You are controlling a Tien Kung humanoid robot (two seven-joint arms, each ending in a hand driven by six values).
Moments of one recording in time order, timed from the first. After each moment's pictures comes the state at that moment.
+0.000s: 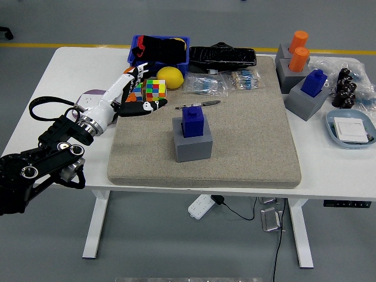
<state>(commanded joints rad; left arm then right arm) -0.79 0.38 -0.38 -1.08 0.73 0.29 -0.34 0.05 -0.45 1.31 0.32 -1.46 0.22 -0.14</state>
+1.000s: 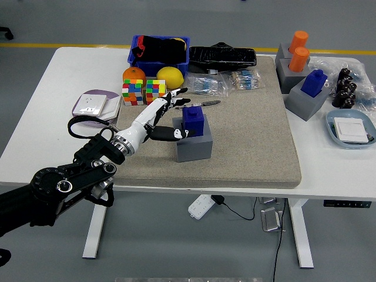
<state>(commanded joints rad) -0.78 0.23 -0.28 -1.00 0.69 0.31 -0.34 0.06 -0.44 1.29 0.32 -1.46 0.22 -0.14</state>
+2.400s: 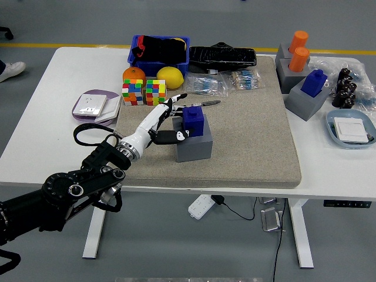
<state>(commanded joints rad) -0.77 0.17 -0.26 -0.94 0.68 0.37 -0.34 0.06 -0.45 1.27 0.32 -1.46 0.22 -0.14</state>
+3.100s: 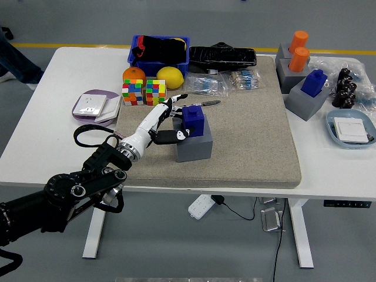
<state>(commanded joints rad) -0.77 0.16 -0.25 -0.92 0.67 0.40 -0.36 0.06 -0.44 1.28 0.33 -1.46 0.22 -0.13</state>
